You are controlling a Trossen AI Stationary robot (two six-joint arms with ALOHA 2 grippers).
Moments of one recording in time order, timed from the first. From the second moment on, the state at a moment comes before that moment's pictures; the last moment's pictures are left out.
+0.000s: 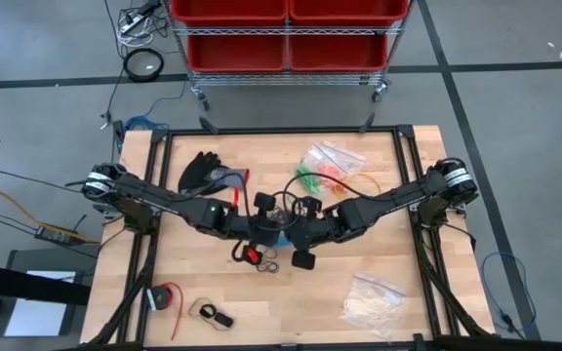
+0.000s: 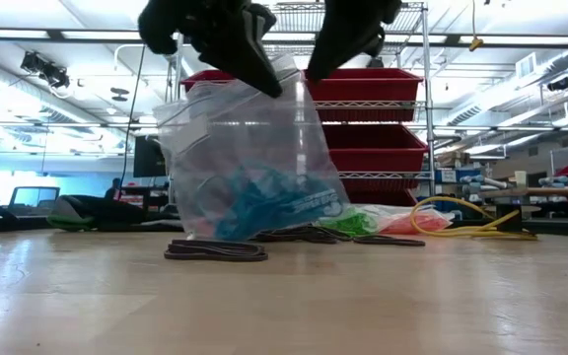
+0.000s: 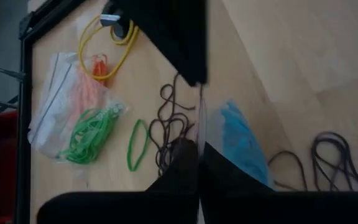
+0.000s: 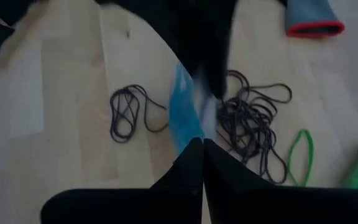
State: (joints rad) left arm -0.26 1.61 1.23 -0.46 -0.37 0.29; right arm 0.30 1.76 1.51 -0.74 0.33 0.39
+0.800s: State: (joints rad) left arm -0.28 1.61 1.29 -0.60 -0.37 0.28; right arm 0.33 1.76 1.51 -0.64 0.40 0.36
